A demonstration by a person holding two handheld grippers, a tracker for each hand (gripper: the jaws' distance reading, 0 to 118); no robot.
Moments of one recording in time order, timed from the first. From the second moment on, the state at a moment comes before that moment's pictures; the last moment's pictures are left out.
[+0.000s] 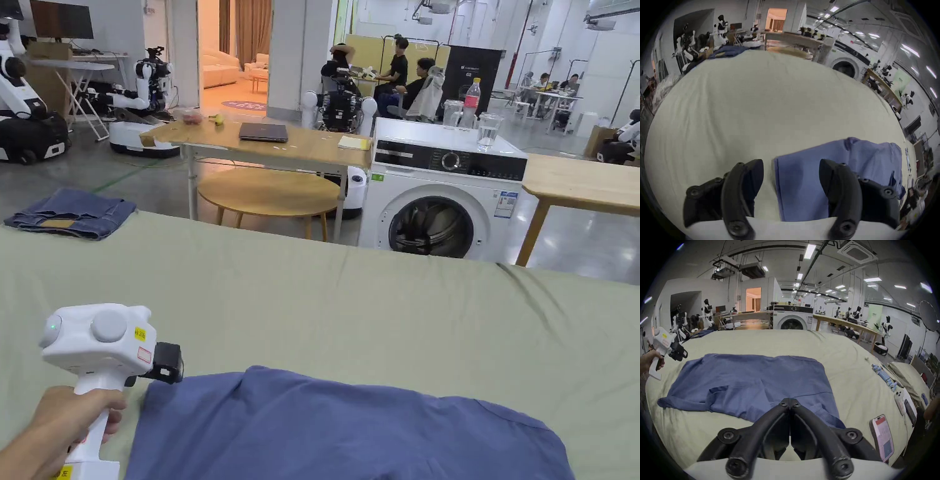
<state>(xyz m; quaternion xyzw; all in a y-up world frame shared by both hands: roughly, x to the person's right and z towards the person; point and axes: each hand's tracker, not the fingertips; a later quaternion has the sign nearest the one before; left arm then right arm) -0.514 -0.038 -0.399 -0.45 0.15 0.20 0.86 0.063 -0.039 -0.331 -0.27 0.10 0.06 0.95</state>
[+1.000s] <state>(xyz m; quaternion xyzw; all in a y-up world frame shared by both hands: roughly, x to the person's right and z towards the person) -0.443 0.011 -0.298 -0.38 0.12 0.07 0.92 0.101 -0.040 -0.528 -0.44 0.08 0.06 0.89</state>
